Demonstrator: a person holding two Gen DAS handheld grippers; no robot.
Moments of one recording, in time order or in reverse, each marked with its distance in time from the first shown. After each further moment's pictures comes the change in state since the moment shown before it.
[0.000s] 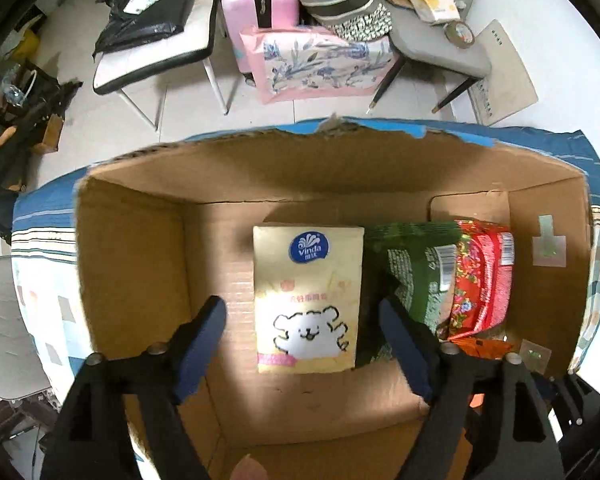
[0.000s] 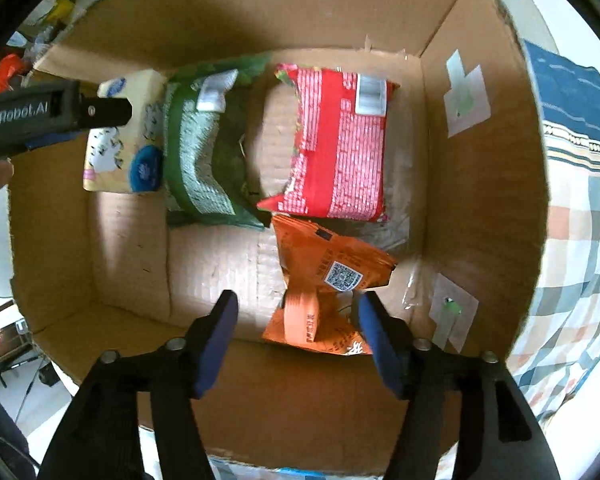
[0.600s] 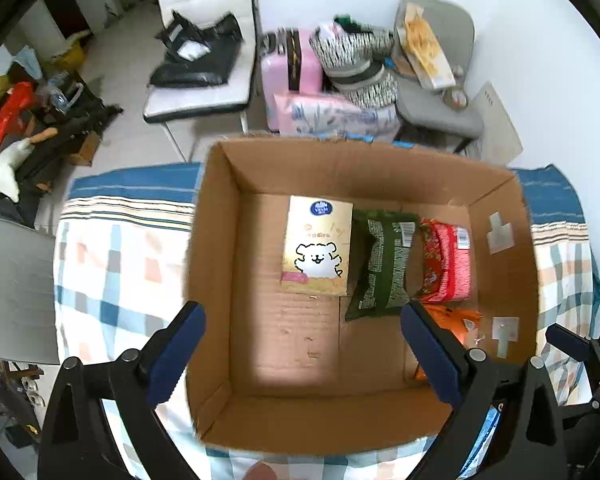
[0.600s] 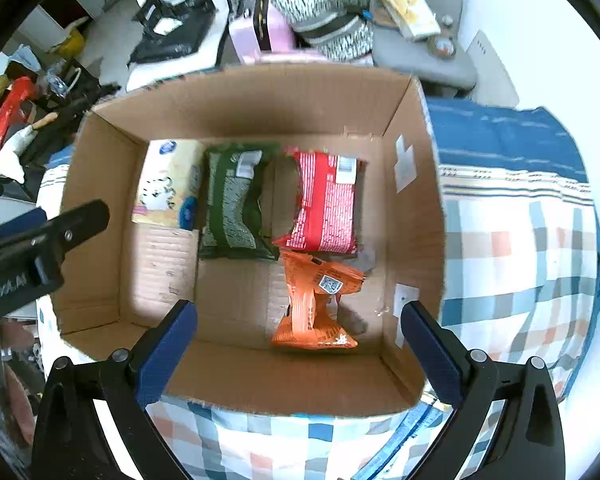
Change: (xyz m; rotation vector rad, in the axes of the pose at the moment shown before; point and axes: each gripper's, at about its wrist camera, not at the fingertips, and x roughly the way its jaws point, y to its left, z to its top) left arm -0.089 0.001 -0.107 -0.092 -0.317 0.052; right arm -0.089 0.013 -0.041 -0.009 -0.274 -0.065
